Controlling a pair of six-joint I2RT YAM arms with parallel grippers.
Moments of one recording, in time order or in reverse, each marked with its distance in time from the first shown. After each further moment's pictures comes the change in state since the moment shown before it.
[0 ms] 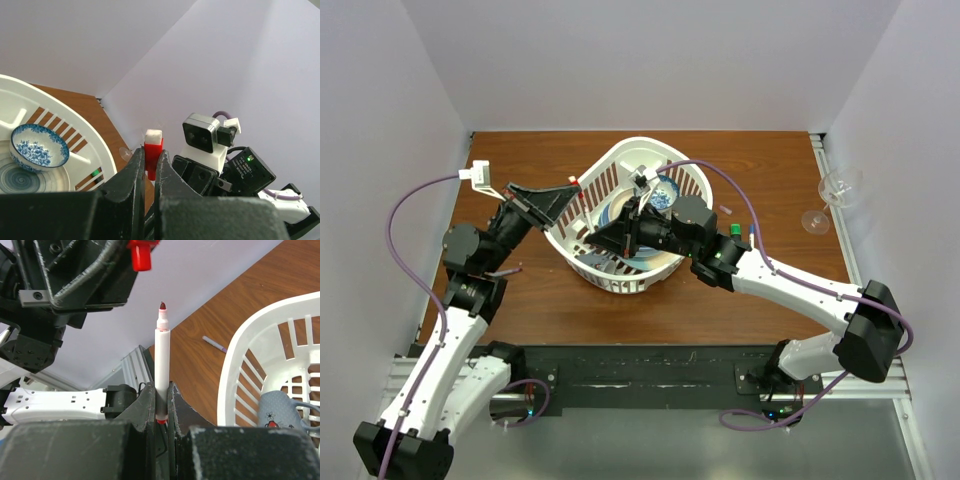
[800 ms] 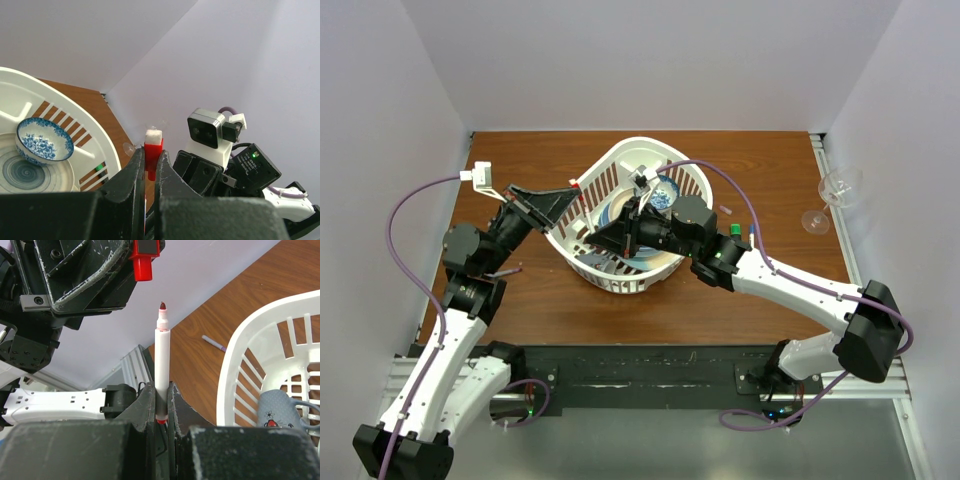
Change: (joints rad) left arm 0.000 -0.014 0.003 -0.047 0.002 0.017; right arm 0.000 0.000 0.000 -0.005 0.000 0.000
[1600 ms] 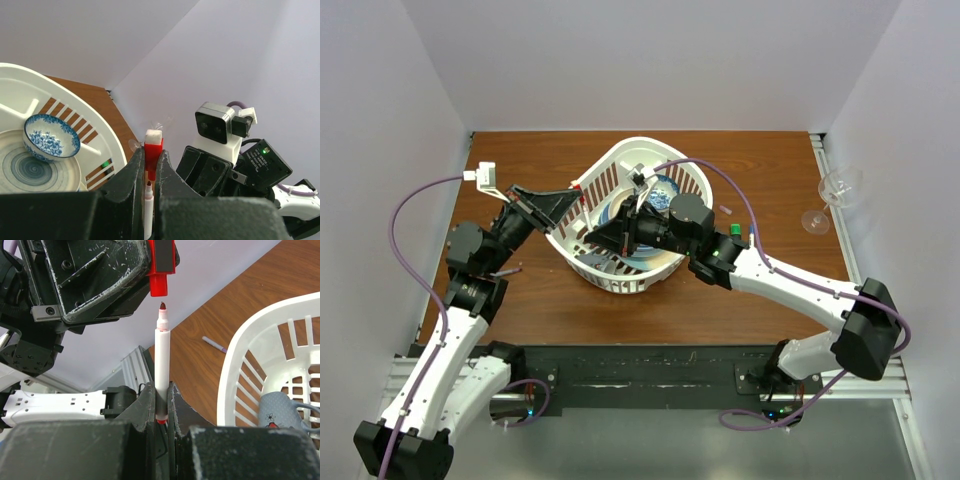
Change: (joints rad) left arm -0.001 0.012 -0.011 0.000 0.003 0.025; right arm 0.000 0.018 0.018 -0.001 0.000 0.005
